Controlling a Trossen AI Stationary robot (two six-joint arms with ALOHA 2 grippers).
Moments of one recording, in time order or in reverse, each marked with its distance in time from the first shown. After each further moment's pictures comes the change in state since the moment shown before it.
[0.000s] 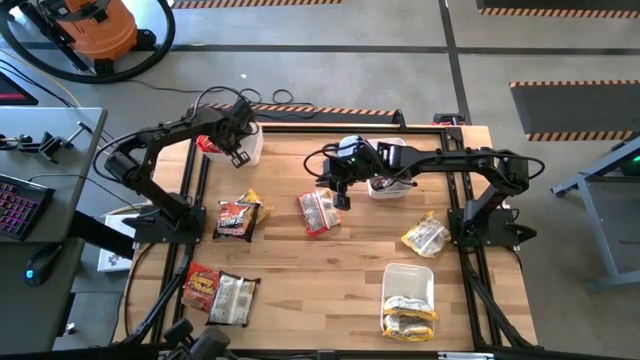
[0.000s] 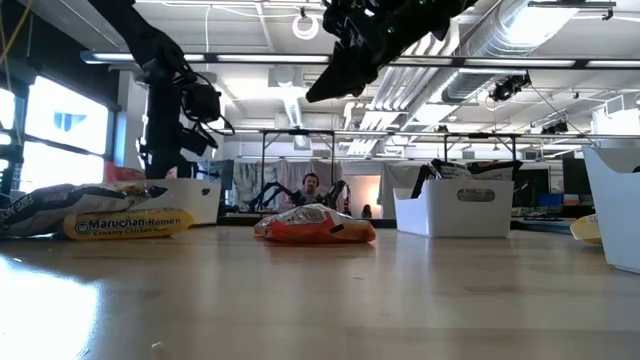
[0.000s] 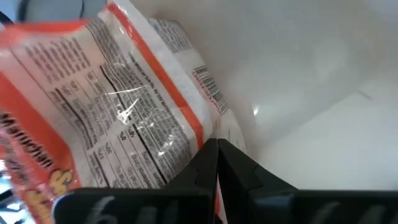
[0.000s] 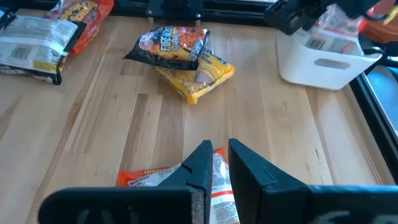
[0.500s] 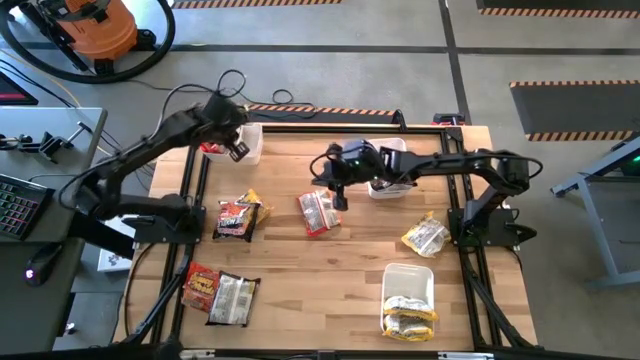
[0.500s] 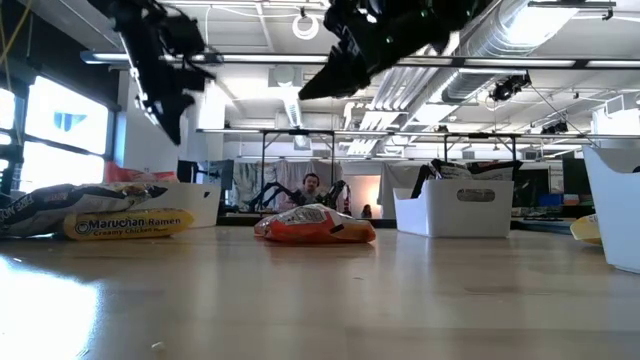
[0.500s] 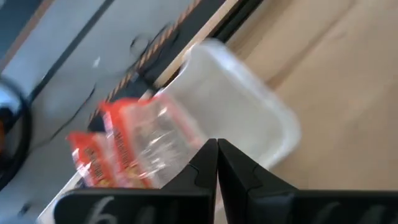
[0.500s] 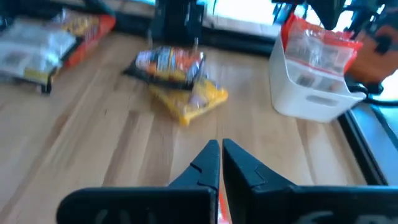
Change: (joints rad) left arm -0.081 -0.358 0.000 0.038 0.127 -0.066; right arm 0.001 -0.002 -0.108 0.243 -0.010 -0.064
